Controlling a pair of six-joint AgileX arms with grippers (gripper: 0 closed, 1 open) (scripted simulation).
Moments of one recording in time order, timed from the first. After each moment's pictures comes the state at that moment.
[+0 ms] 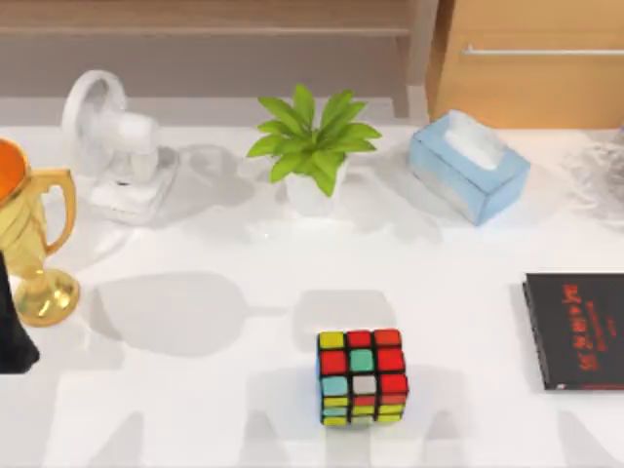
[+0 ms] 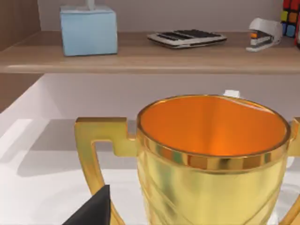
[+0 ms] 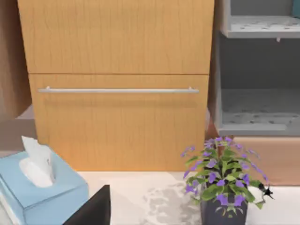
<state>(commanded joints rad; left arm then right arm) 0.00 0.00 0.00 0.00 0.00 0.00 0.00 0.00 0.00 0.00 0.00 0.00</state>
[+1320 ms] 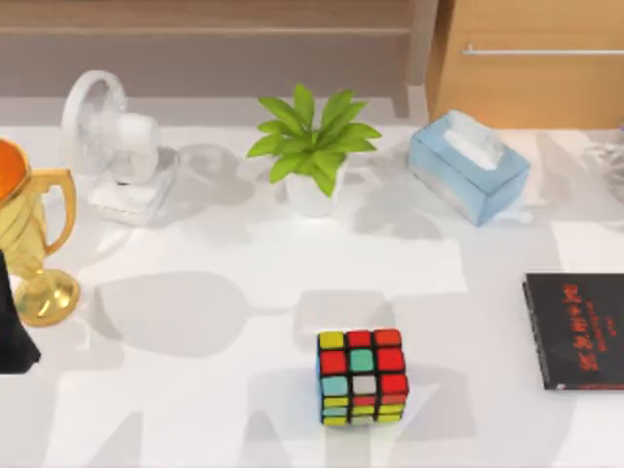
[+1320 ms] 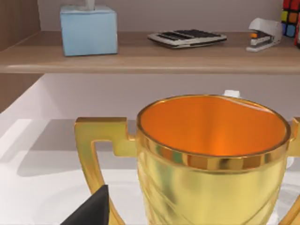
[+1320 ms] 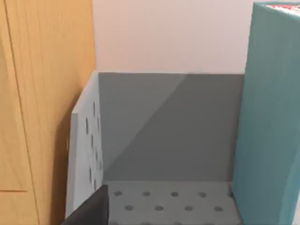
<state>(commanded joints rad) 0.00 0.00 0.00 0.00 0.00 0.00 -0.39 1.69 1.19 0.49 -0.37 -0.01</state>
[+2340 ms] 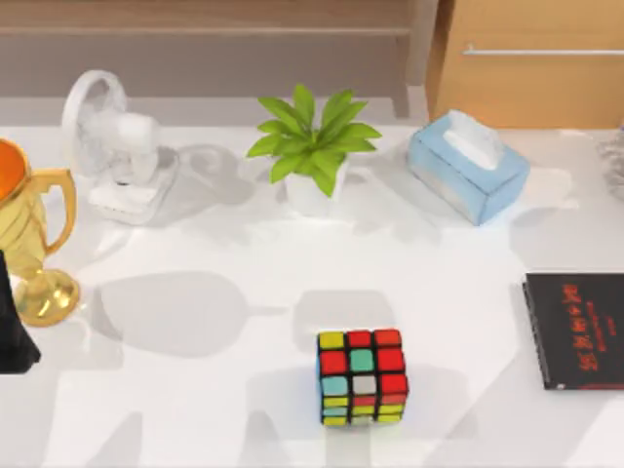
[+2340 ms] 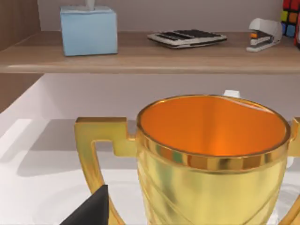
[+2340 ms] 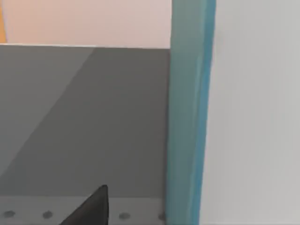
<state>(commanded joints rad) 0.00 0.00 0.00 0.00 0.00 0.00 -0.46 2.08 1.52 0.57 -0.43 -0.01</state>
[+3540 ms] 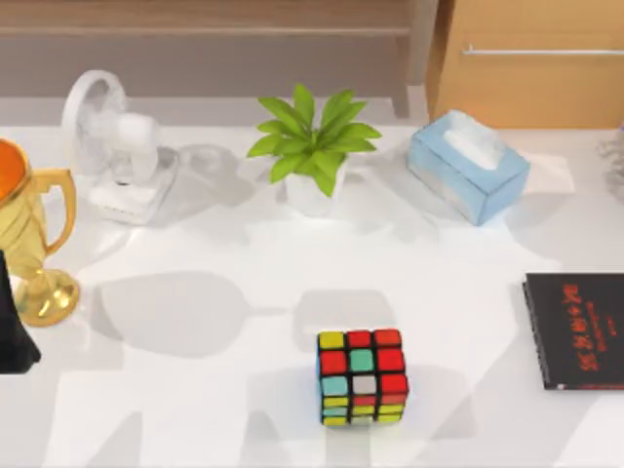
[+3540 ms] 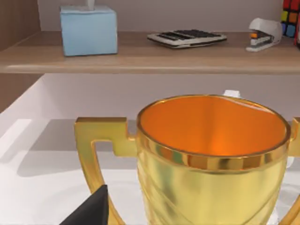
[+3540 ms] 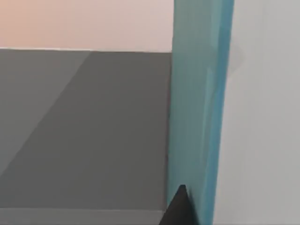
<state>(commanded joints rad) 0.00 0.00 0.00 0.00 0.00 0.00 -0.45 2.13 1.59 0.54 -0.42 -0.01</state>
